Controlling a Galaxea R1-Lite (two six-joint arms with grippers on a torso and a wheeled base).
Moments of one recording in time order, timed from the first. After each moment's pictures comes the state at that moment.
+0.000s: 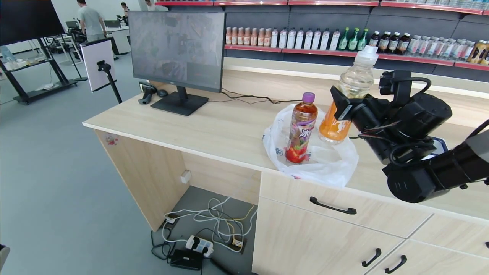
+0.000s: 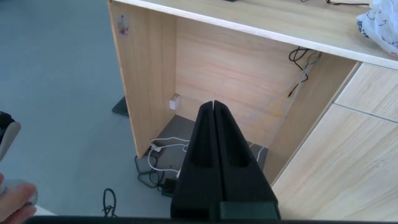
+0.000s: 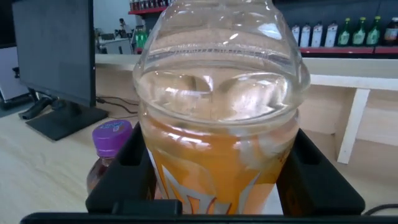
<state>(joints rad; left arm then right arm) 0.00 0.00 0.00 -0.01 0.04 -0.01 0.26 2.02 -1.02 -1.43 -0.09 0.02</state>
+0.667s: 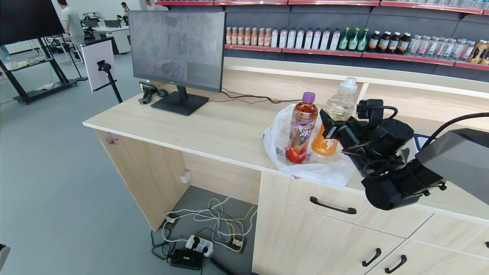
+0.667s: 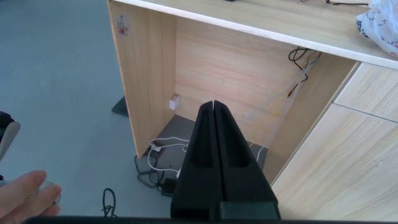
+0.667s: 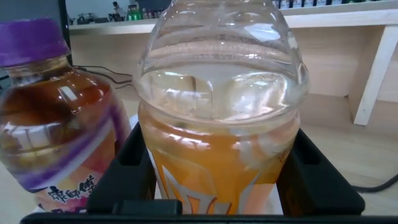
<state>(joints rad) 0.00 0.00 0.00 -0.02 0.04 -0.01 0.23 2.22 -1.06 -1.52 -0.08 0.05</state>
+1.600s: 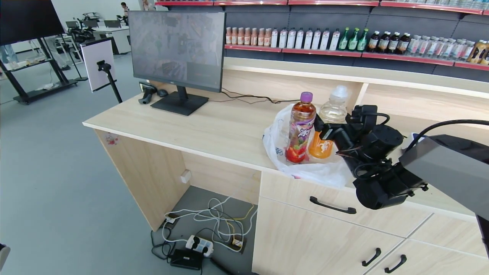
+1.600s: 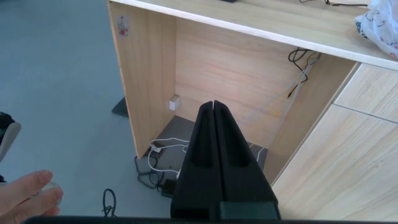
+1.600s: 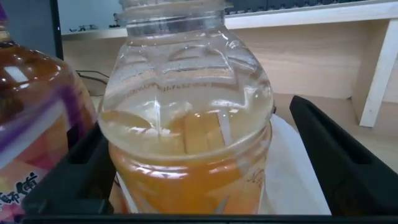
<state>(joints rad) 0.00 0.00 0.00 -0.02 0.04 -0.01 0.22 2.32 -1.14 -1.57 -0.08 0.05</state>
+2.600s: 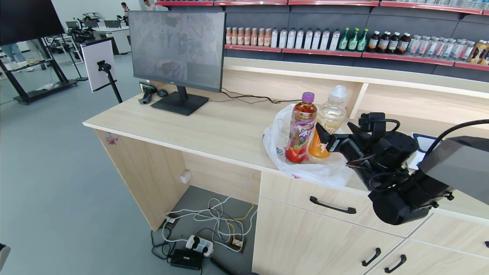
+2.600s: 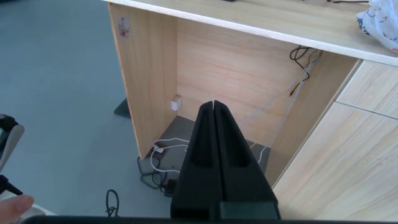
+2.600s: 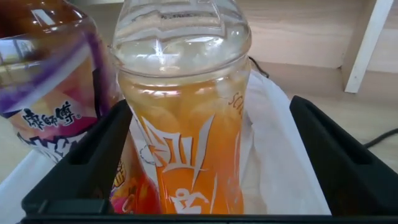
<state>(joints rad) 0.00 0.00 0.00 -0.02 0.04 0.01 0.22 2.20 -0.89 -1.57 -0.08 0.04</state>
